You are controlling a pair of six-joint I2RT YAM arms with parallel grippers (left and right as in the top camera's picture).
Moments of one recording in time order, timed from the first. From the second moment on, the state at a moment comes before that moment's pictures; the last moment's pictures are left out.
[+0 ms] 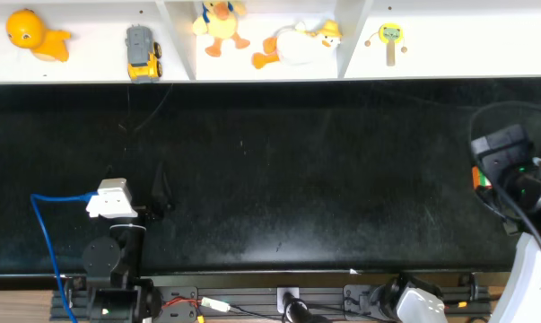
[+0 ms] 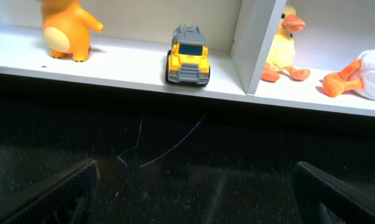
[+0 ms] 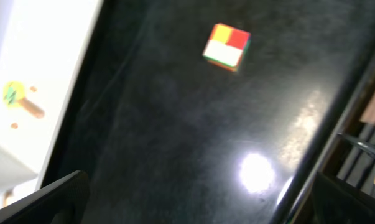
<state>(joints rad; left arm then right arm) 0.00 0.01 0.01 -0.08 -0.02 -0.14 -0.43 1.13 1.47 -1.45 0.08 0.78</state>
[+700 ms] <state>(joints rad) 0.00 0.01 0.01 -0.08 -0.02 -0.14 -0.71 1.41 1.20 -1.14 0.12 0.73</state>
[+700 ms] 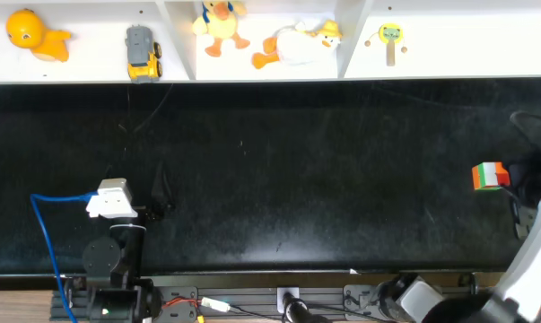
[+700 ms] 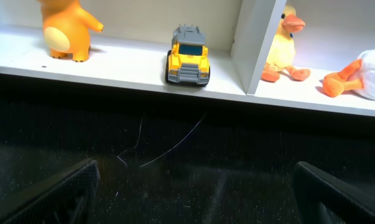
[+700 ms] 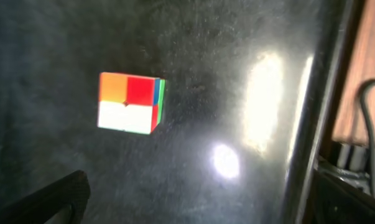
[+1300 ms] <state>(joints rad) 0.00 0.01 0.01 -0.08 -0.02 -0.14 -0.71 1.63 1.19 -0.87 0.13 0.70</state>
